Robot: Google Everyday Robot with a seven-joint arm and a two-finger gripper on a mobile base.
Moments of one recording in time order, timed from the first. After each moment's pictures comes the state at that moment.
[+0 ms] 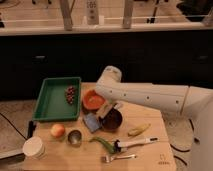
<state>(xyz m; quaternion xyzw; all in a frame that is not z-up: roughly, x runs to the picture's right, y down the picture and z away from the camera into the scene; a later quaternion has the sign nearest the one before) 0.042 0.062 0.802 -0.17 -0.05 -0.54 0.82</state>
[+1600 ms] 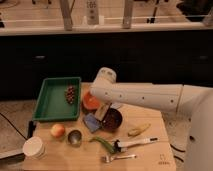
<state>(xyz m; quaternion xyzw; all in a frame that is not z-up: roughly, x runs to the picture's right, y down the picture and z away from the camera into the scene) 0.016 0.064 0.802 -0.14 -0.08 -0.62 0.77</state>
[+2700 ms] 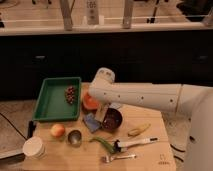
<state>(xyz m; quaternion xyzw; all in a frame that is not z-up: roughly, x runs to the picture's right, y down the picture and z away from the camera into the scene) 0.005 0.067 0.797 -0.13 -0.10 -0.68 0.72</state>
